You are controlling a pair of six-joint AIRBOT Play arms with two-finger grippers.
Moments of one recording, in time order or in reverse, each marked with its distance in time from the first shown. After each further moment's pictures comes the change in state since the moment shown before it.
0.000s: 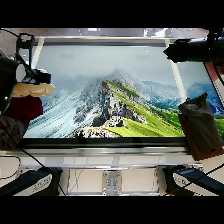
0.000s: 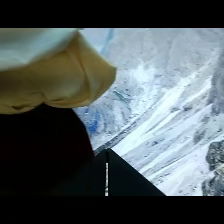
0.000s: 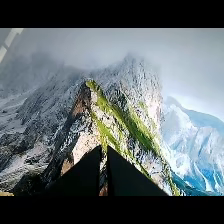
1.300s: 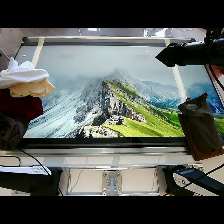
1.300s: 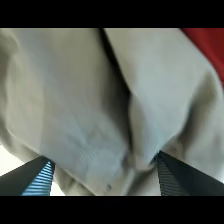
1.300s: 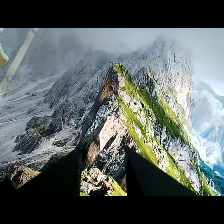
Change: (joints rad) left arm 0.933 -0.421 -0.021 -0.209 -0.148 0.072; right arm 0.000 0.000 0.000 0.100 0.066 0.003
